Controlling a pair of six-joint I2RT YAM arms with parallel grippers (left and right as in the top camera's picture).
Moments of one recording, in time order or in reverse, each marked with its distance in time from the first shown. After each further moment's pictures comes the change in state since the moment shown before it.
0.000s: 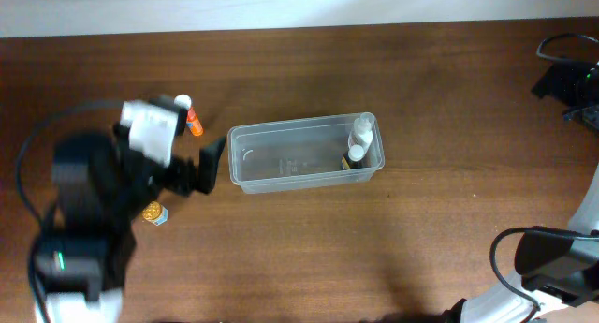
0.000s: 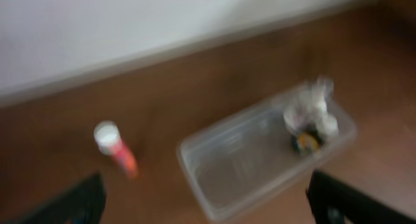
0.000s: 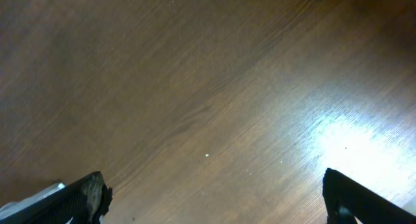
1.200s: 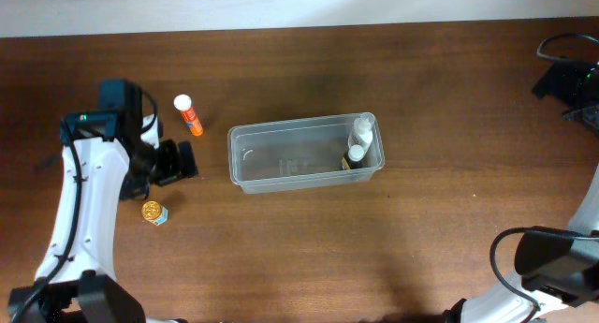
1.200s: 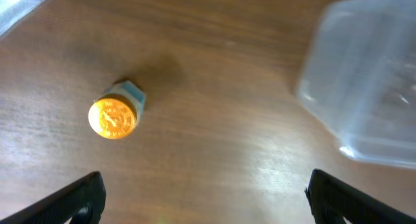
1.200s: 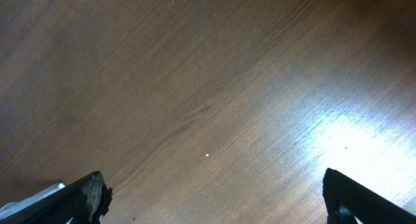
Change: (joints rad) left arm 0.148 0.564 0.103 -0.447 -0.262 -0.365; right arm 0.000 0.000 0.000 0.000 0.000 0.001
